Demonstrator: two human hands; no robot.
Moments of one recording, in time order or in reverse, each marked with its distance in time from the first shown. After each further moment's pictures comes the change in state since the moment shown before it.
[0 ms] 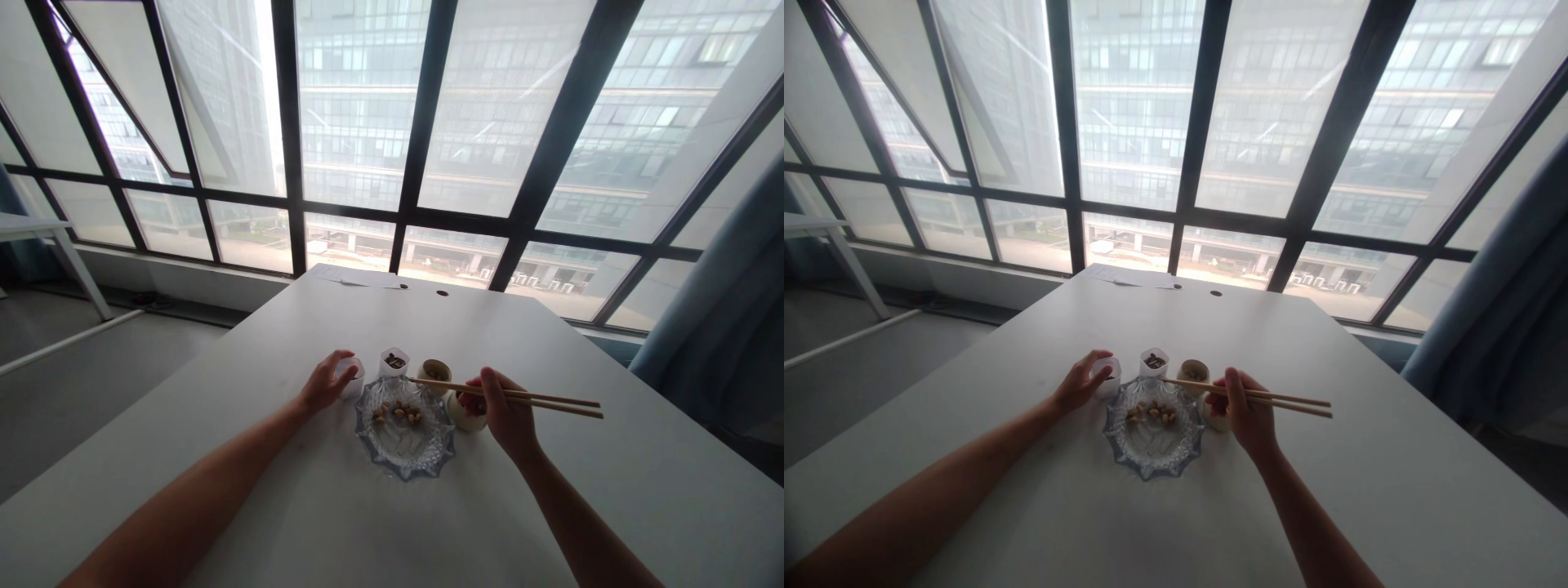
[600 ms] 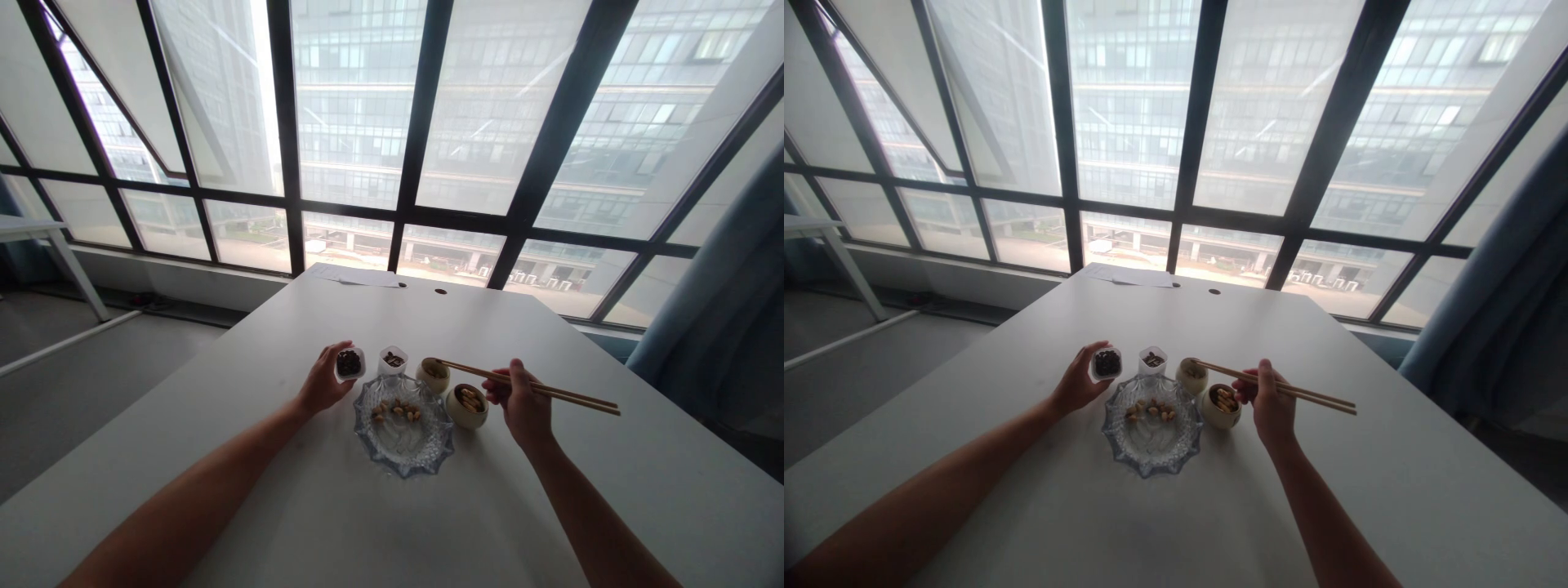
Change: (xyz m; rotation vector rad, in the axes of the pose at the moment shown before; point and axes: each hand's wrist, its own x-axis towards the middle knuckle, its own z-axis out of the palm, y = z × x) left_hand -0.002 -0.001 0.005 0.078 0.139 0.212; right_hand 0.024 0.029 -0.031 0.221 0.297 0.146
